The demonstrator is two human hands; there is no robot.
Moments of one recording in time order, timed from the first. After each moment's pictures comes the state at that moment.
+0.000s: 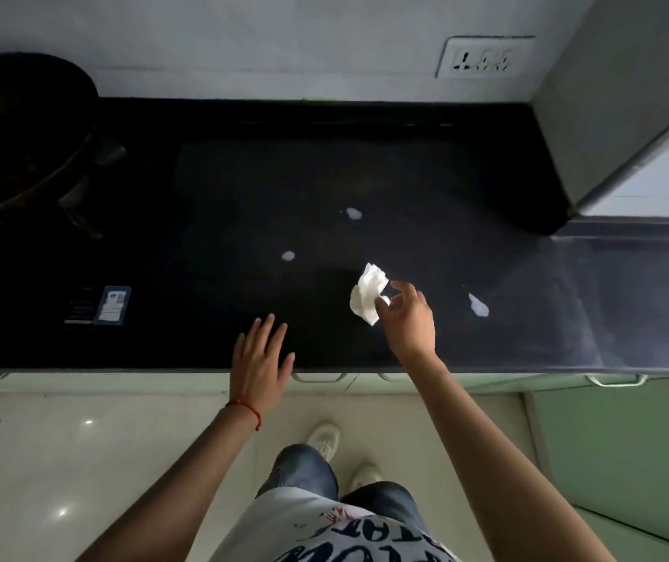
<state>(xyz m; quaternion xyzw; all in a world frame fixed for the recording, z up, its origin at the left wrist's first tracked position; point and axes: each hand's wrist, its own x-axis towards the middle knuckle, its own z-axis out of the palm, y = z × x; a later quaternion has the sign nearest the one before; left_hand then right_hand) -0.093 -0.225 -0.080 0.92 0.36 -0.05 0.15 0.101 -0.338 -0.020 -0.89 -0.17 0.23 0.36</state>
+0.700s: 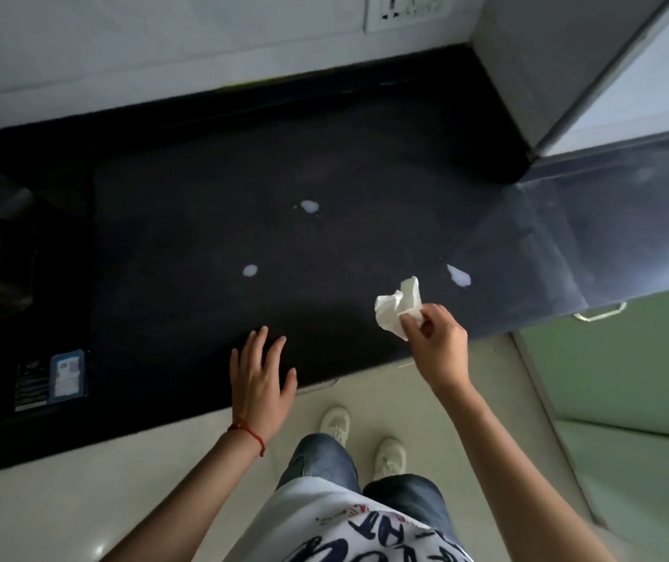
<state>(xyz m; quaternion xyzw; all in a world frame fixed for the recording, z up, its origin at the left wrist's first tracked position) -0.074 -0.217 -0.090 0.94 0.29 -0.02 0.19 0.095 -0.392 -0.033 -0.90 -0.11 0.11 0.41</state>
